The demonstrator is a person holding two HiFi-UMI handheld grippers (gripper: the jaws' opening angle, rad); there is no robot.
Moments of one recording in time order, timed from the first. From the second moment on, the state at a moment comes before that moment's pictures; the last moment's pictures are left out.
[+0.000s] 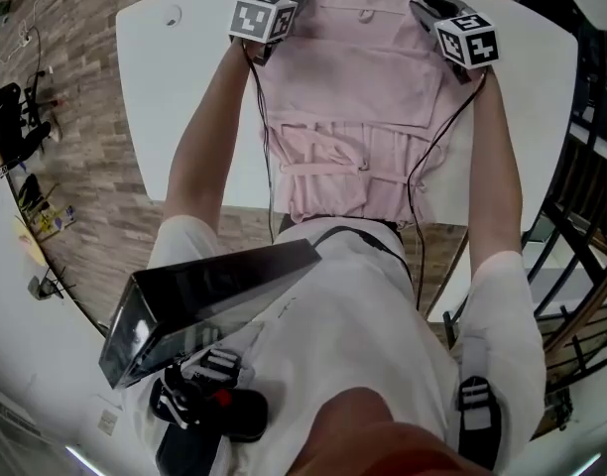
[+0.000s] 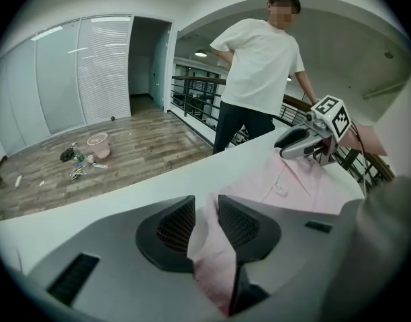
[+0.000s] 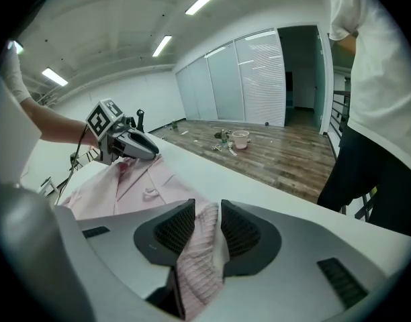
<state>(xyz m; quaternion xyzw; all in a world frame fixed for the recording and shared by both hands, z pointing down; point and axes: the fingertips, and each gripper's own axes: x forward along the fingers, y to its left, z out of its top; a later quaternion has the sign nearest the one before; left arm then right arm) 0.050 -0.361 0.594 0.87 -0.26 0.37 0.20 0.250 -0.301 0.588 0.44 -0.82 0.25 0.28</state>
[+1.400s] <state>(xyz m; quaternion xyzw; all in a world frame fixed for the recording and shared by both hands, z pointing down) 0.017 -0.278 0.506 0.91 -0.27 0.31 0.05 0.225 -0.220 0.511 0.47 -0.84 0.13 0.24</state>
